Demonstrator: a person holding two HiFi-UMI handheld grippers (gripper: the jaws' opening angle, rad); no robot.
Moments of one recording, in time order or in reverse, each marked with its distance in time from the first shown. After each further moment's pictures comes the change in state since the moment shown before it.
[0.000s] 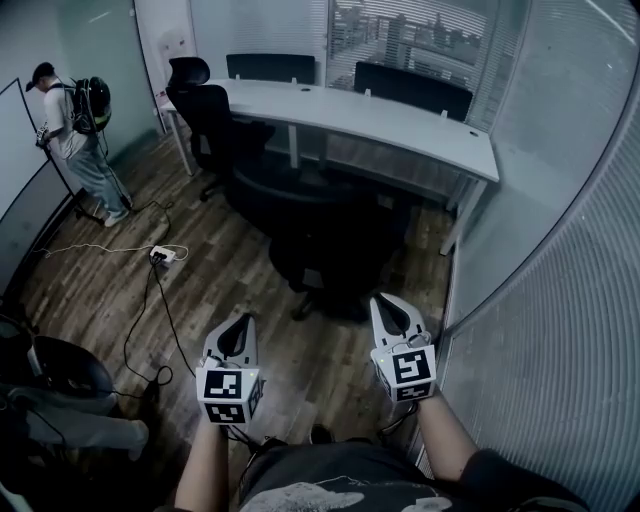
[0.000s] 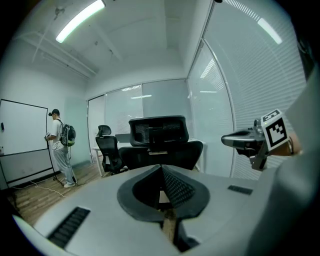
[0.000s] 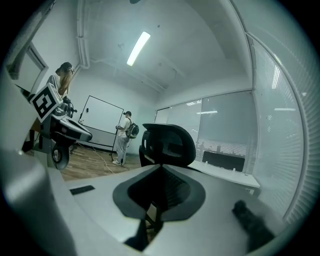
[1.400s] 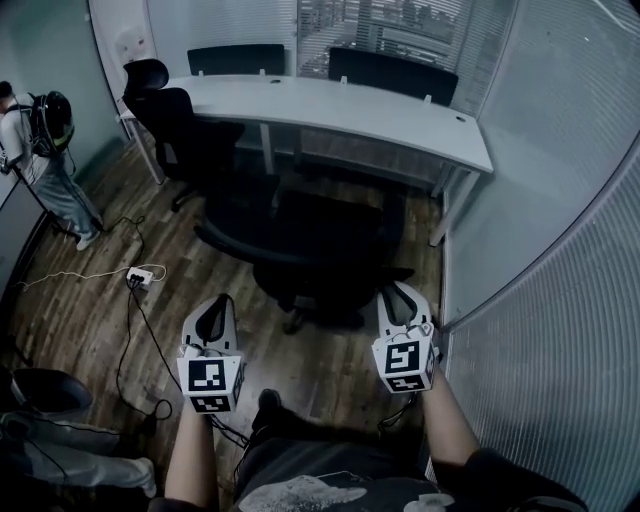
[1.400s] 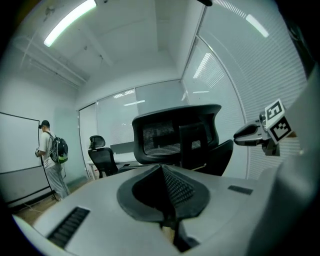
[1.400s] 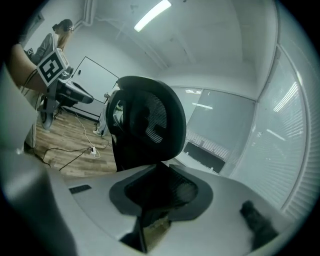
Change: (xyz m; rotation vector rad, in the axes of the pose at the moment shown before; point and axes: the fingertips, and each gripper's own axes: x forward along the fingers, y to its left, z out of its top) left arm 0.168 0.096 0.047 0.119 -0.077 -0.026; right arm 0.138 -0.079 -0.029 -0.212 0.230 -0.198
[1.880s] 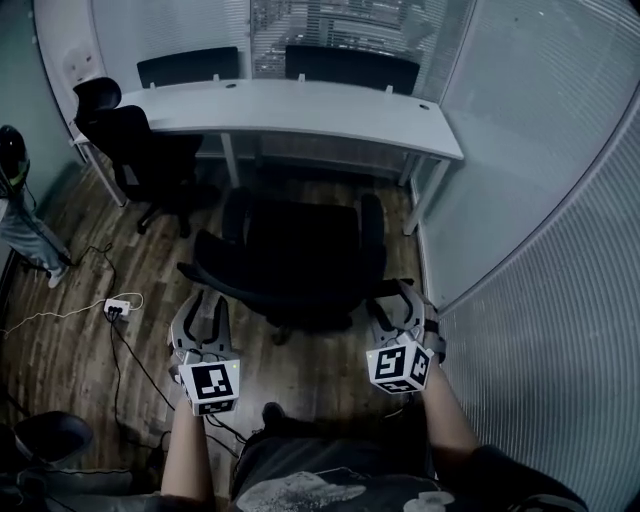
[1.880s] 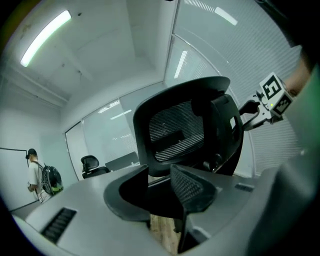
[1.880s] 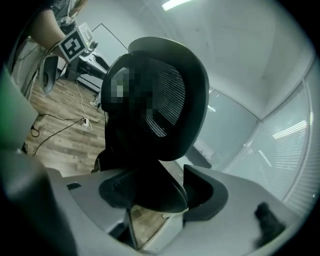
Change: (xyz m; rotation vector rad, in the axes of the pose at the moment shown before) left arm 0.080 0.053 0.009 0.249 -0.075 -0.038; right arm 0.040 0.001 -0.002 -0.241 0.168 -0.123
